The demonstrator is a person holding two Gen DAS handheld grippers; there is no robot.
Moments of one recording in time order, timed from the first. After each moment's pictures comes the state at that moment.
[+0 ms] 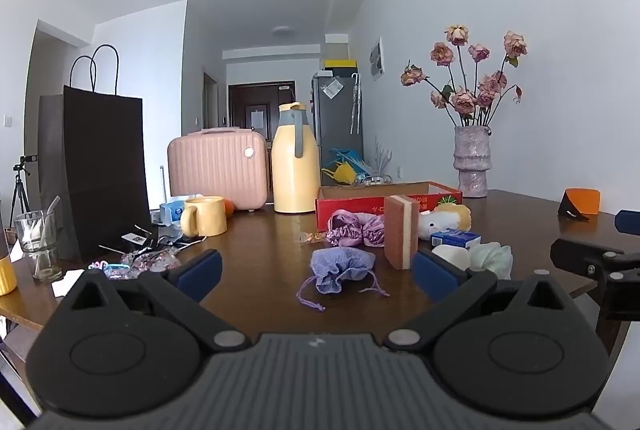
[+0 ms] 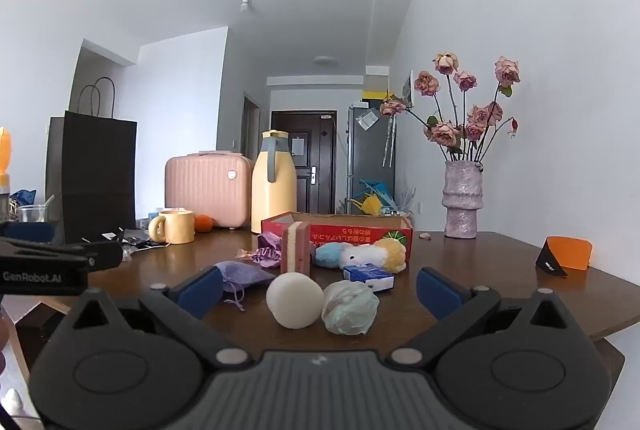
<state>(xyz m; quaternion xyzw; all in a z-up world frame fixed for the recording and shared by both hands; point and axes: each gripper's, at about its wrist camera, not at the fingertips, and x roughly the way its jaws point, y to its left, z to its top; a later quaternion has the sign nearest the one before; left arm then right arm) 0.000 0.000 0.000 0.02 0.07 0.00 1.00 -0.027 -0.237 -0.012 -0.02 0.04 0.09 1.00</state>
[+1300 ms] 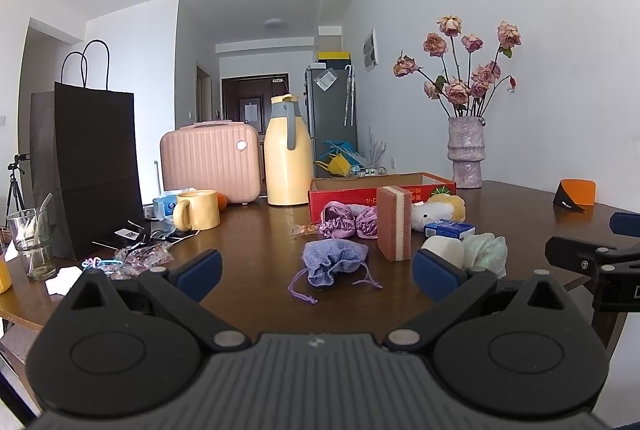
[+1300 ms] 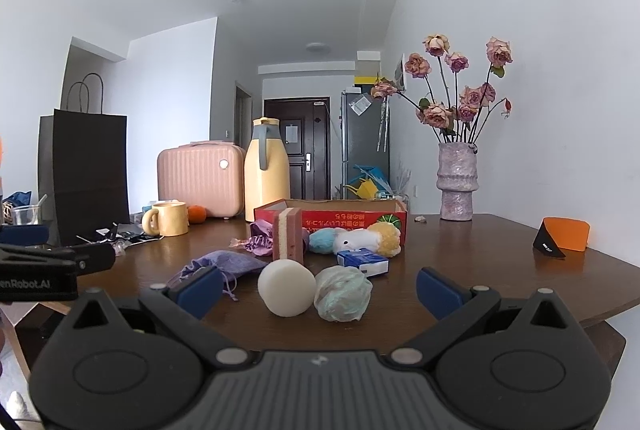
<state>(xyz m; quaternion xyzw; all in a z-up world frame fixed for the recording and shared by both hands) 0.004 -0.003 -0.002 0.04 0.07 -0.01 1.00 -0.019 -0.243 -0.016 0.00 0.06 0.08 1.00</state>
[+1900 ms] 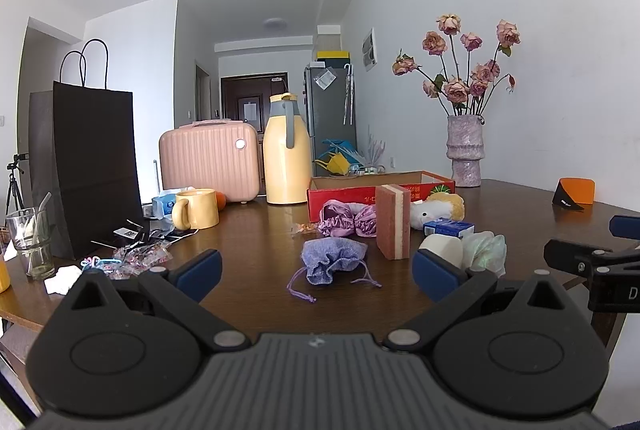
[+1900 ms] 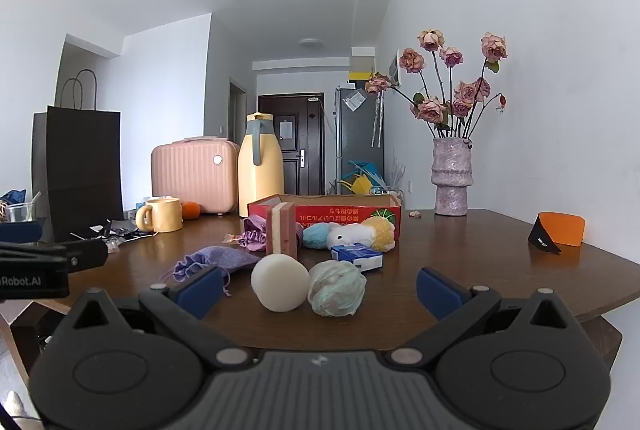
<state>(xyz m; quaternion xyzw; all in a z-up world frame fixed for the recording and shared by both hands) 0.006 -0.005 -0.003 0.04 0.08 -0.01 1.00 -0.018 -0.246 -0.018 0.00 0.07 0.07 1.00</state>
